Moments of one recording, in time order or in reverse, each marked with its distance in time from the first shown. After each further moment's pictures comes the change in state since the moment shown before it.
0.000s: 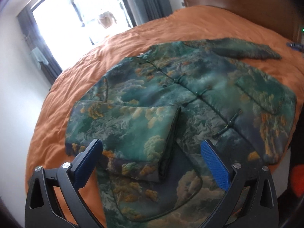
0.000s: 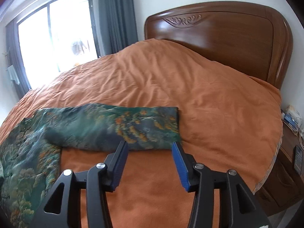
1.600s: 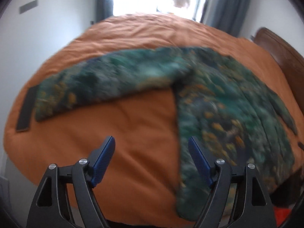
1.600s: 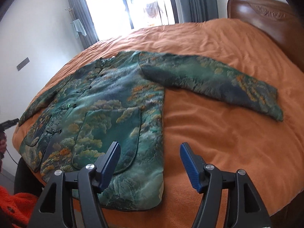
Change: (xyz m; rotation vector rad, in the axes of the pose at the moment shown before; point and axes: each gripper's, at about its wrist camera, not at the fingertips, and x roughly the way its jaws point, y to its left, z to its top) left arm 0.008 0.145 -0.107 -0.642 0.112 -0.049; right arm -0.016 0.132 -0.072 -0.283 0.296 0.486
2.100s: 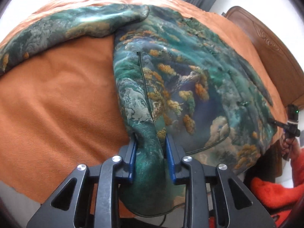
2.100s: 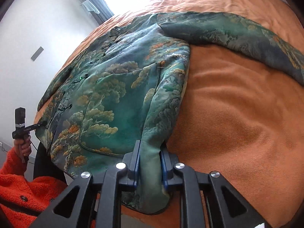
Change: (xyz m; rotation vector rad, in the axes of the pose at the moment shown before) left arm 0.031 -0.051 -0.043 0.053 0.161 -0.225; right arm 0.041 0.009 -0.017 -0.009 0.217 0.188
